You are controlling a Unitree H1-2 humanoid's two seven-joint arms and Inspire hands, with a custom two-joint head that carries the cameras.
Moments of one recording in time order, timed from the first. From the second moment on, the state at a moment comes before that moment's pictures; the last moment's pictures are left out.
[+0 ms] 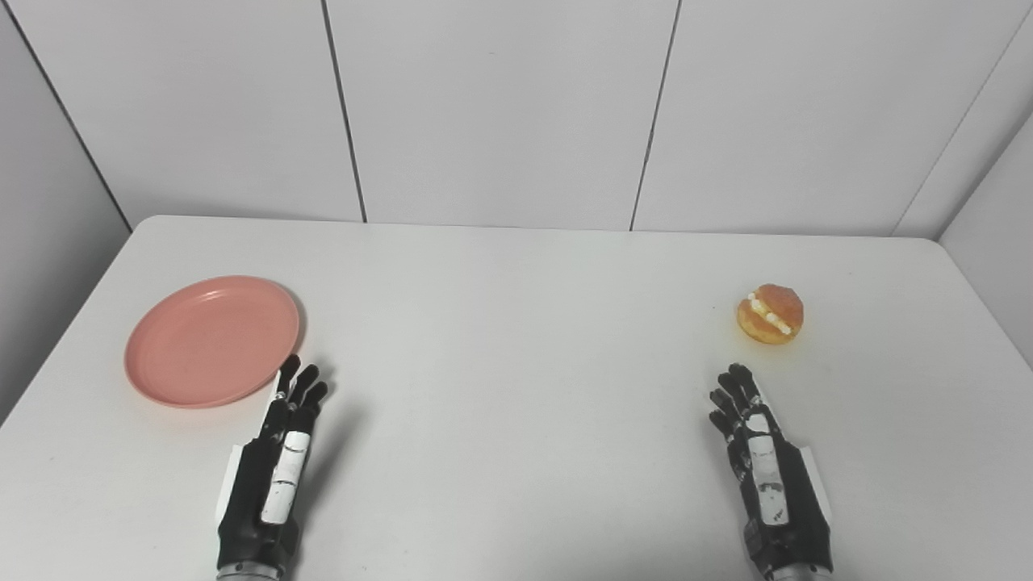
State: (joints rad) left arm 0.11 0.09 0.07 -0.15 -0.09 -0.10 -0.04; right arm 0.07 0.01 0.01 -0.12 0.11 -0.06 0.02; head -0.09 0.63
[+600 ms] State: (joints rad) left arm 0.08 0.05 0.04 -0.08 0.05 -0.28 0.00; right arm 0.01 -0.07 -0.05 0.04 0.19 -0.22 0.11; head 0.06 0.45
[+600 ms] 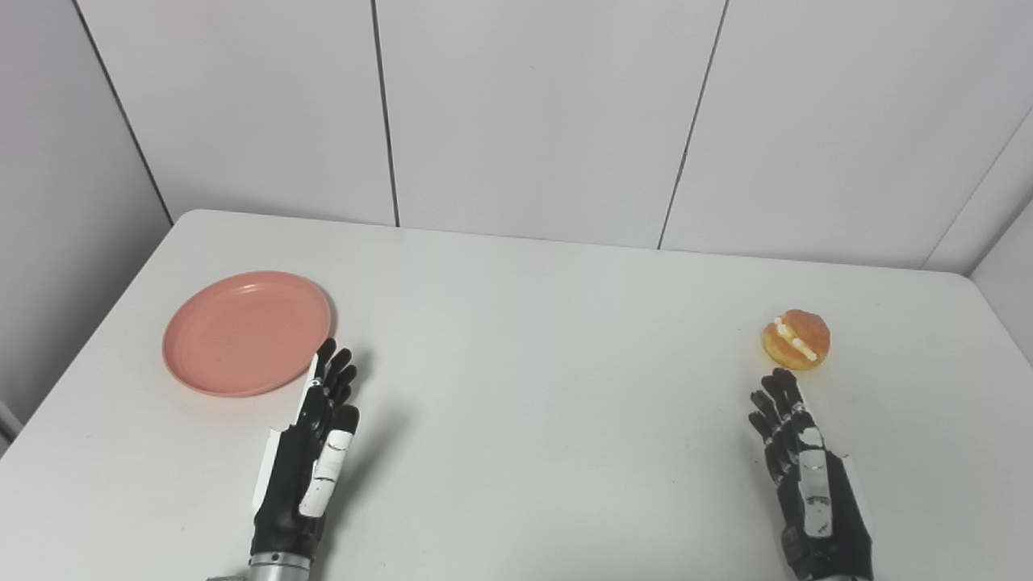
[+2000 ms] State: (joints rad) left arm 0.07 0.03 0.05 -0.05 0.11 -0.43 0.02; right arm -0.09 -0.11 -0.09 0.16 0.23 -0.29 0.17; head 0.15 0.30
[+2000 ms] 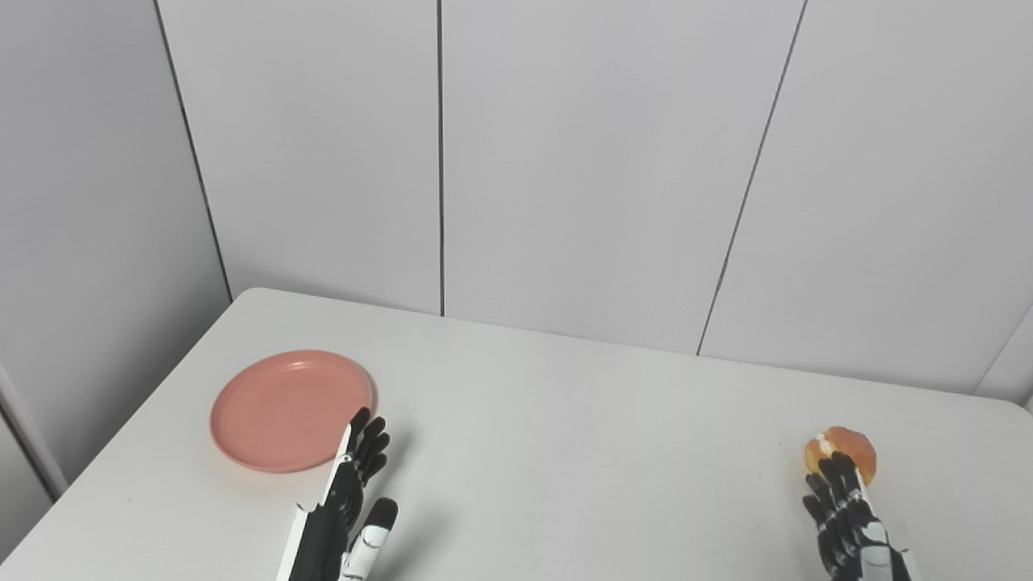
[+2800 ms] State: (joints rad) left arm 0.06 0.00 0.06 -0.09 -0.07 -0.27 0.01; right arm -0.01 -0.12 -0.07 0.08 0.21 -0.31 0.20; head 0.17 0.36
